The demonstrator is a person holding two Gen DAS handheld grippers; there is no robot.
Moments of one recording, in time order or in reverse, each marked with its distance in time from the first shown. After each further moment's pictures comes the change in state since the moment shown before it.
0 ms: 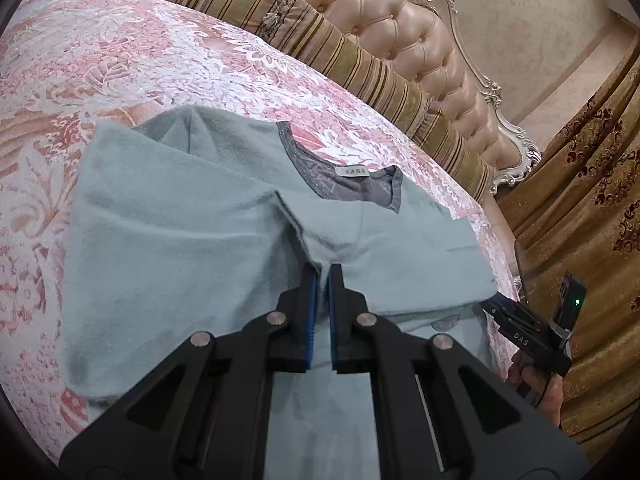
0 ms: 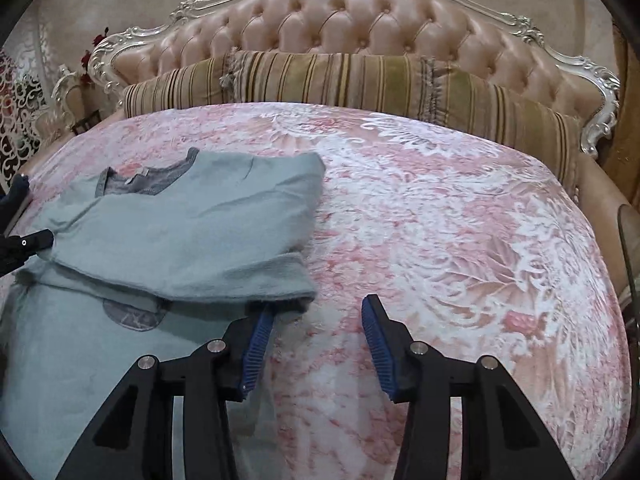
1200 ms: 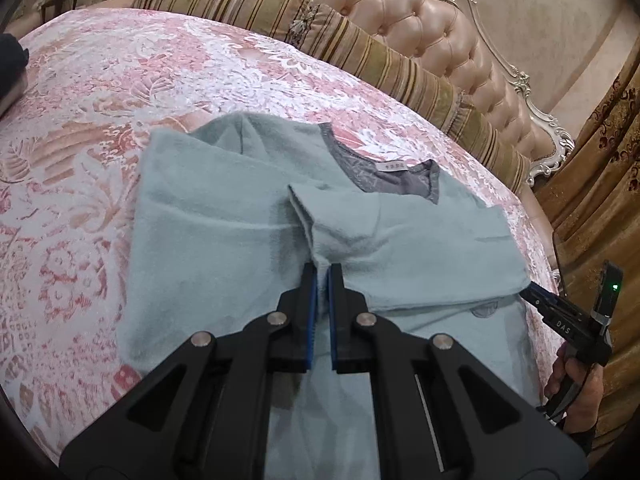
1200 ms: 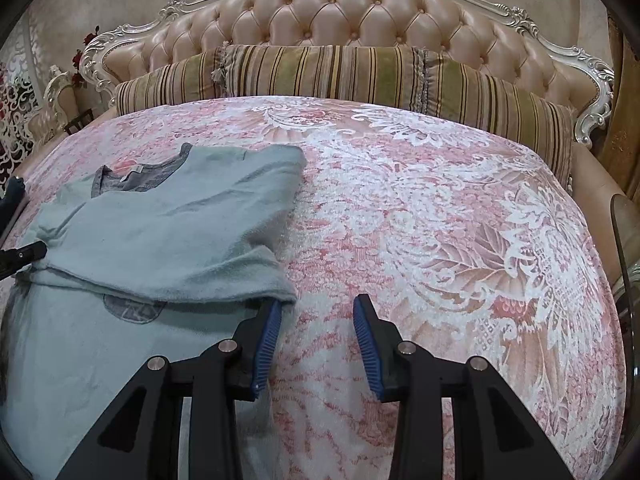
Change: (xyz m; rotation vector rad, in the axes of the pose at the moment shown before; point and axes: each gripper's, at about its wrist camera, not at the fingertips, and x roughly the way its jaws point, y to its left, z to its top) left arm -0.018 0.002 -0.007 0.047 -0.009 0.160; right arm -0.009 -0.006 -0.003 0.030 0.037 -0.023
